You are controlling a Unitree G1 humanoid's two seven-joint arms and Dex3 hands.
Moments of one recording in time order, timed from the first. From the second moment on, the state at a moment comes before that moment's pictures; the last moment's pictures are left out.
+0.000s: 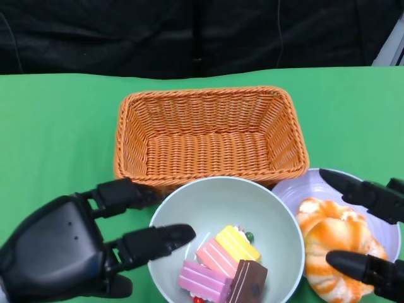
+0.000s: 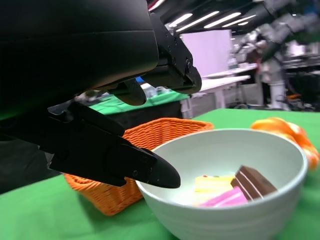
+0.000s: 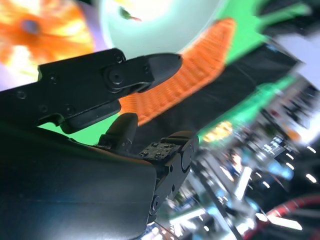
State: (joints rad) left arm 0.04 0.58 0.06 -0.15 0.89 -1.02 0.11; right arm 0.43 -0.23 -0.05 -0.72 -0.36 -0.18 0.13
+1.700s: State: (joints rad) left arm -0.31 0.84 -0.62 0.15 1.20 -0.91 0.79; right arm 0.43 -0.07 -0.02 -0.61 -0.18 -0.46 0.03
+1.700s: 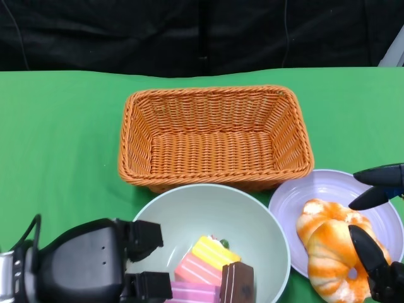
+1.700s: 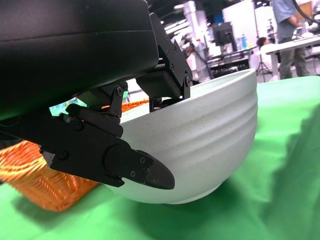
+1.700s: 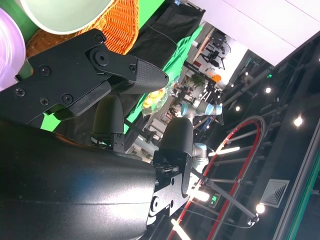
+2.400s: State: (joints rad) left arm -0.22 0.79 -0.29 0.01 1.04 -0.98 0.67; right arm 0.44 -0.09 0.01 -0.54 -0.22 -0.48 0.06
